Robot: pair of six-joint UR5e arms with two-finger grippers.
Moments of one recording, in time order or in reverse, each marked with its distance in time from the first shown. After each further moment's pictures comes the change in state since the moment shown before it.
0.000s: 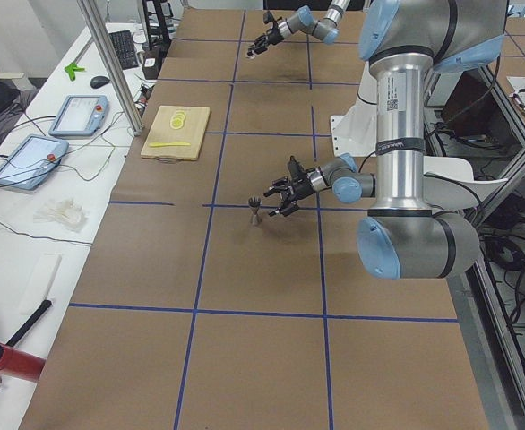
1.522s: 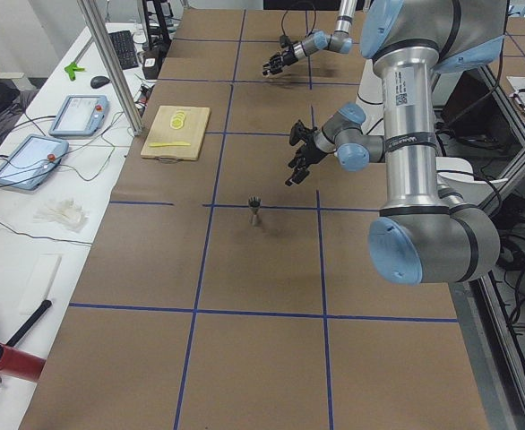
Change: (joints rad) left arm -0.102 0.076 -0.327 -0.109 -0.520 0.526; right arm -0.271 0.002 -0.144 0.004 -0.270 0.080
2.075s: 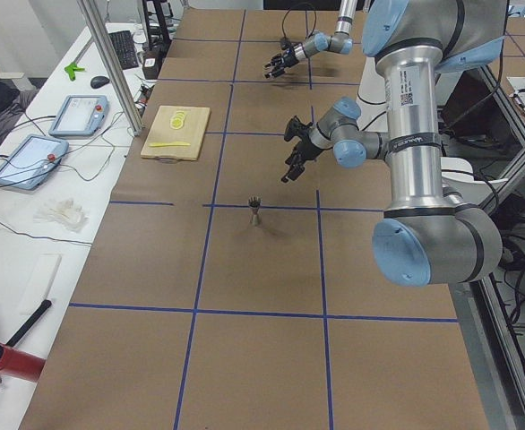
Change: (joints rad) left arm -0.059 -0.009 -0.016 -0.002 -0.060 0.073; right arm -0.006 0.001 -0.017 0.001 -0.001 0.000
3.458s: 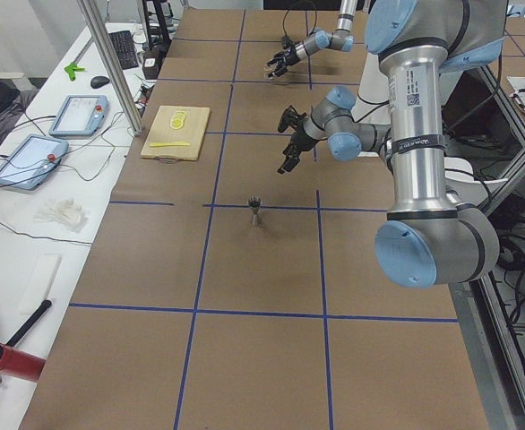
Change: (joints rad) left arm -0.083 -0.041 -0.028 0.001 -0.125 0.073; right arm -0.010 -0.061 0.033 0.003 0.033 -0.002
